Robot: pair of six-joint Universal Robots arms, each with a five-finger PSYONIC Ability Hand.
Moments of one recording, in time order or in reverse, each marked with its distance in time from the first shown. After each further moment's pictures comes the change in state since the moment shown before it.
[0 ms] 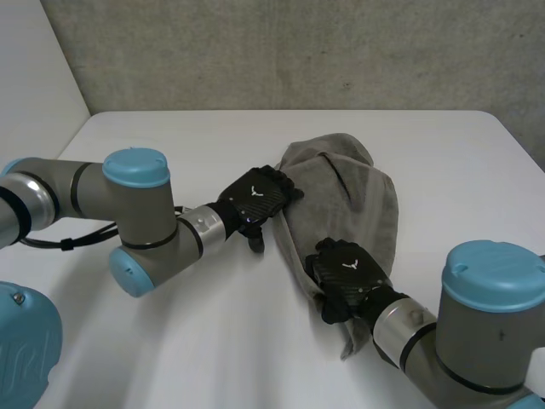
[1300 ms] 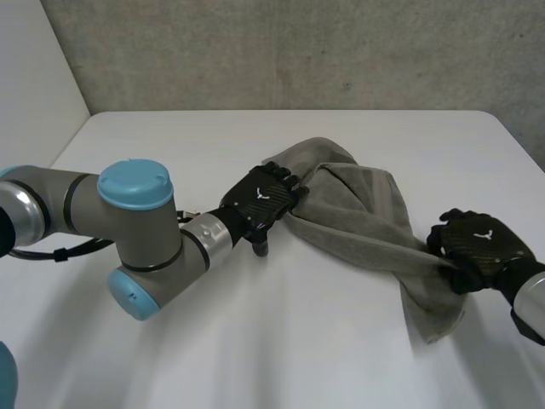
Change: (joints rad) left arm -0.055 0.135 -0.196 0.132 -0.095 0.023; right arm -0.621 -0.307 0.190 0.161 -0.294 -0.364; left_hand -0.012 -0.051 0.000 0.000 -0.060; right_hand 0.007 0.007 0.000 0.000 0.001
